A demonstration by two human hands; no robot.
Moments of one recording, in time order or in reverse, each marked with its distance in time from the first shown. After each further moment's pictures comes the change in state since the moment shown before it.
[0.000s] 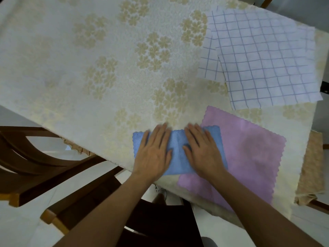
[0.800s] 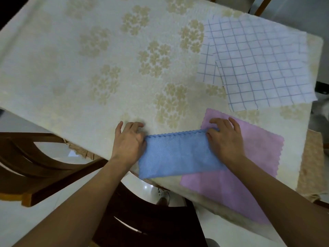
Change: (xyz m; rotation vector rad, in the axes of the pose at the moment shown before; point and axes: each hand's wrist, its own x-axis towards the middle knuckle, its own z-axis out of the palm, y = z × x) left_hand 0.016 -0.072 -0.039 0.115 -0.033 -0.139; right_hand 0.018 0.059 -0.036 -0.264 0.119 0.037
